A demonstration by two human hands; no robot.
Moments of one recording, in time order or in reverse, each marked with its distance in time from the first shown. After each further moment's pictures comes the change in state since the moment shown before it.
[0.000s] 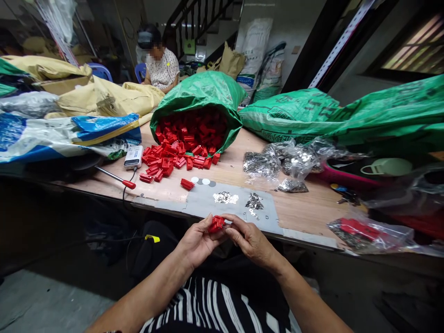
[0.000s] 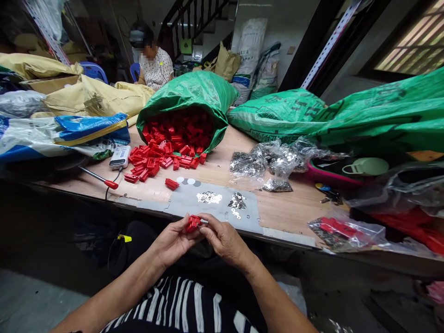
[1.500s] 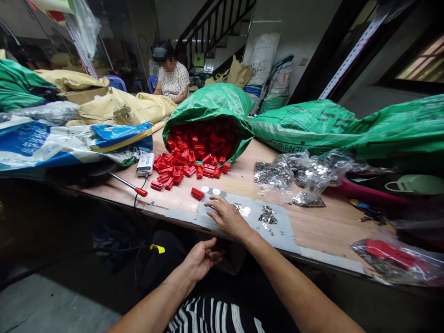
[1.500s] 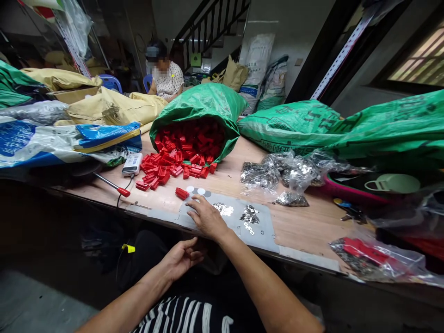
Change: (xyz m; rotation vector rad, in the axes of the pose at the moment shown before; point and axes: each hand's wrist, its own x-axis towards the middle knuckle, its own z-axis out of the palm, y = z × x) left_hand 0.031 -0.007 -0.069 0.166 0.326 -0.063; right_hand 0.109 0.003 0.028 -0.320 0.098 -0.160
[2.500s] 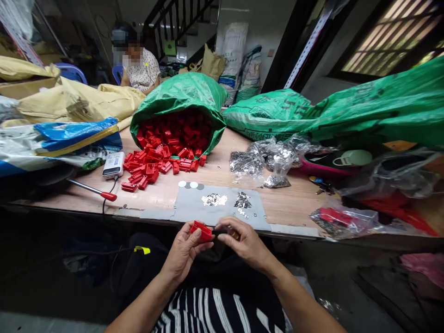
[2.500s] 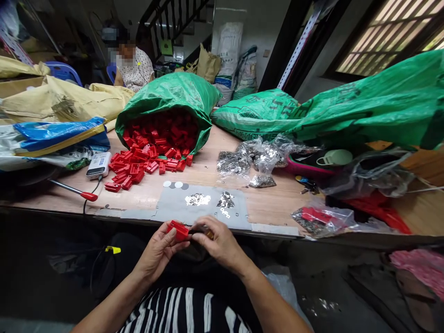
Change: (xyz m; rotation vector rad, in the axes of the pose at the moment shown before) left_hand -0.058 0.006 0.034 0.183 -0.287 0.377; right_hand -0.113 -0.007 -0.044 0.381 0.080 0.217
